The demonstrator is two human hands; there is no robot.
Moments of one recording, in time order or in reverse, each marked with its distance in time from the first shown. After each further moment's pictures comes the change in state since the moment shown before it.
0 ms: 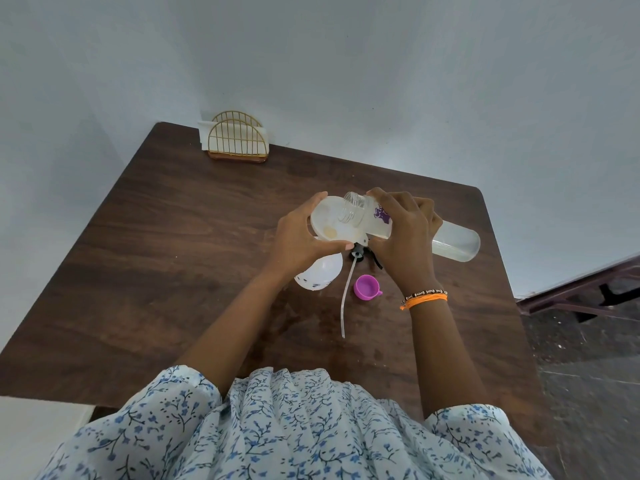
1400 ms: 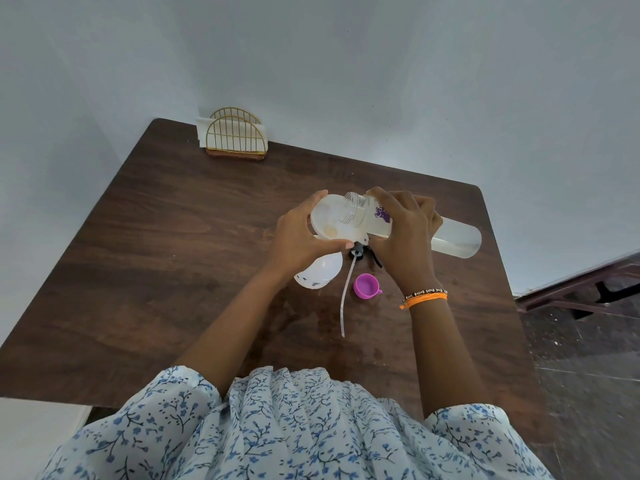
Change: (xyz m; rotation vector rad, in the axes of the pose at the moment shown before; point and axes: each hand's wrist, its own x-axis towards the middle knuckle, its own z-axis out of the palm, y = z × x) left_hand 0.001 -0.003 0.001 -0.056 0.010 0.009; right_hand 0.001 -0.002 -0.002 -0.010 -0.010 0.001
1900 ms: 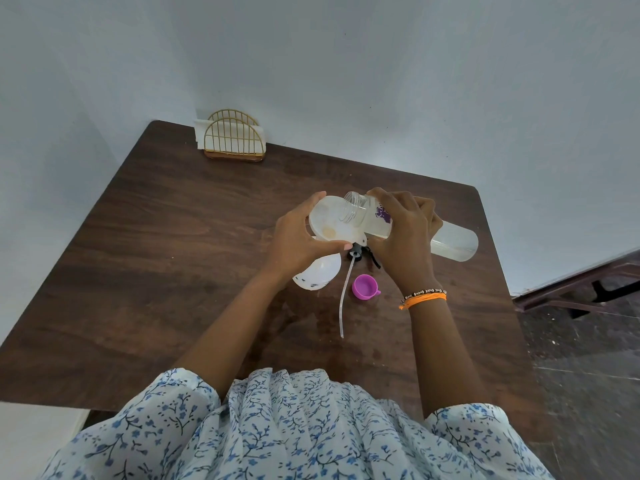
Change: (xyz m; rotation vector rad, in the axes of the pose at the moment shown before) left_hand 0.000 -0.002 0.001 0.009 -0.002 -0.009; right_hand 0.000 -0.001 -0.002 0.014 -0.005 0.021
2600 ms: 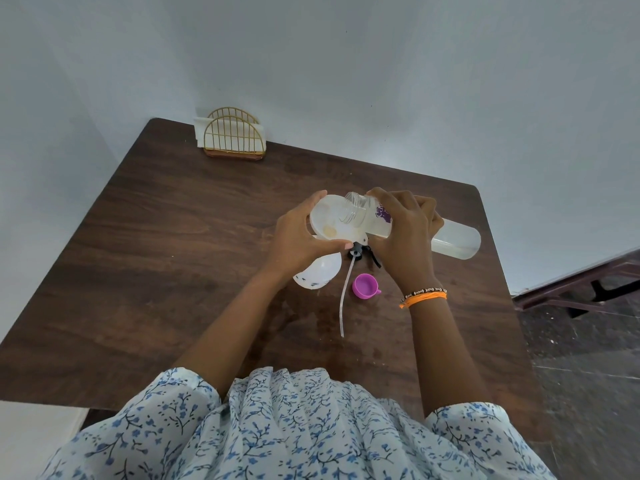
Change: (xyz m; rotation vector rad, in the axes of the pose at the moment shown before) left_hand -0.001 0.004 -0.002 0.010 -0.005 0.004; right_hand 0.001 0.000 0.002 -0.022 0.000 0.003
